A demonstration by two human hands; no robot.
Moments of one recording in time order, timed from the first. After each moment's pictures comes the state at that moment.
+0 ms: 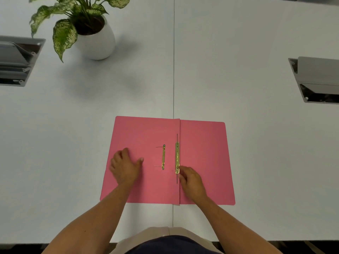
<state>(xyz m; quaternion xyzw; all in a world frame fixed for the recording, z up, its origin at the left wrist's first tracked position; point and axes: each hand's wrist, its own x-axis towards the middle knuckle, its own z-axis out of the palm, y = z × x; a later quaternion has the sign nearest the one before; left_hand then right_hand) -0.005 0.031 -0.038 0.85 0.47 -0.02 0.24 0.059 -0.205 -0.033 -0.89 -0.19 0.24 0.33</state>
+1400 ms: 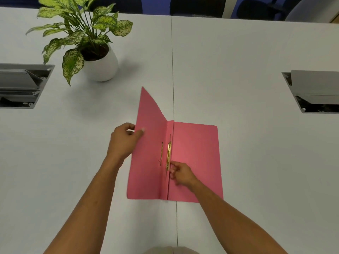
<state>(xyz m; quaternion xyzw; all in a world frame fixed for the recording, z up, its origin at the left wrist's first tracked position) 0.080 0.079 0.136 0.75 0.36 0.06 0.55 0.122 -0.132 -0.007 -0.77 -0.01 0.44 0.47</state>
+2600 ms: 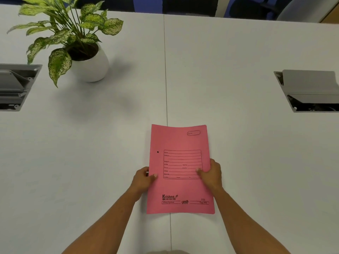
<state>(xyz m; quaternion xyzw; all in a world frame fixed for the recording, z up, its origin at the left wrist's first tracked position) 0.042 0.005 -0.009 0.64 0.40 -0.17 0.63 0.162 -0.235 -0.015 -0.89 0.08 0.21 0.41</state>
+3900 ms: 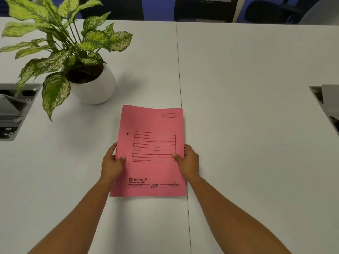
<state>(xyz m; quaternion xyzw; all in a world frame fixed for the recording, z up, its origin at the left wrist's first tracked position) 0.171 0.205 -0.016 0.69 0.47 0.04 0.54 0.289 -0.017 -0.029 -0.84 0.00 0.21 0.50</state>
